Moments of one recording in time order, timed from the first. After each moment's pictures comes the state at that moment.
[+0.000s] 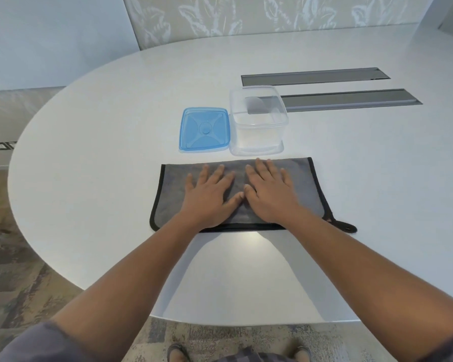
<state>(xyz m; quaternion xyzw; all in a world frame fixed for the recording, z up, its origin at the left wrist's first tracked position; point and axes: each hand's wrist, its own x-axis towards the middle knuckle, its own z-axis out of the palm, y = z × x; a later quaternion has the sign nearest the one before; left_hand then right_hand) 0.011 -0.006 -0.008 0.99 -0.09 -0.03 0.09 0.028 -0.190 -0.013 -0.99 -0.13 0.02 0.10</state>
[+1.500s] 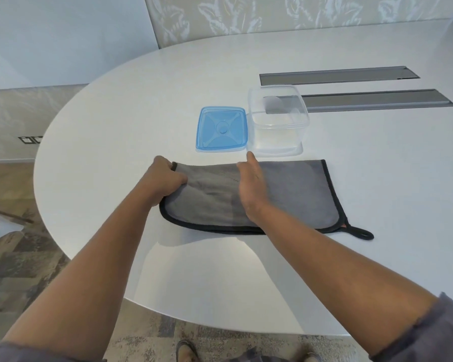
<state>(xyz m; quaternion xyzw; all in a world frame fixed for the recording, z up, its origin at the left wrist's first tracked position) 0.029 0.103 0.049 0.89 0.23 -0.06 0.40 0.030 -0.098 0.002 -0.71 0.04 0.04 0.70</state>
